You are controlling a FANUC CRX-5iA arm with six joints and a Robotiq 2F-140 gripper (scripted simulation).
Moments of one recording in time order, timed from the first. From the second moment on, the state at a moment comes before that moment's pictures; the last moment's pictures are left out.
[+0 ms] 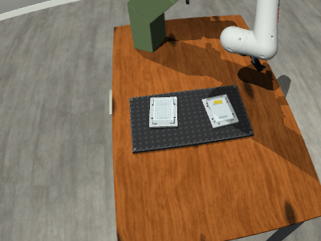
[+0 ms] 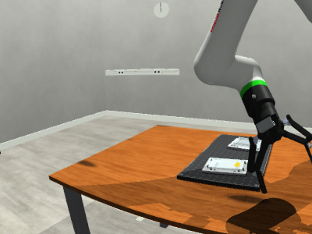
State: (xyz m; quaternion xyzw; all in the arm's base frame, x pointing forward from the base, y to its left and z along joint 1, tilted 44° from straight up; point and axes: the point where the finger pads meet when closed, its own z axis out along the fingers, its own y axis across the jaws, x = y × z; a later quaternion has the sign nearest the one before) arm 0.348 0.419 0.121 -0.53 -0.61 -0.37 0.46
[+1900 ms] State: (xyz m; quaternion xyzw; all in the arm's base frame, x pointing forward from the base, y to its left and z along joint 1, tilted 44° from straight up) arm 0.464 0.094 0.194 0.48 -0.83 -0.30 0.01
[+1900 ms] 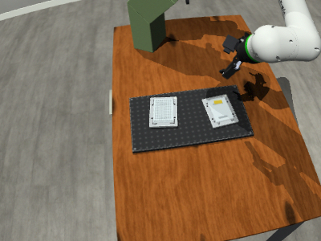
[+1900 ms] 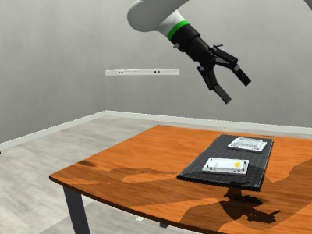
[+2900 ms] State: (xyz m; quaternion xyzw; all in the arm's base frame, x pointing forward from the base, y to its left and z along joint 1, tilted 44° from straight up) arm 0.563 0.160 0.079 0.94 -0.31 -0.08 -0.11
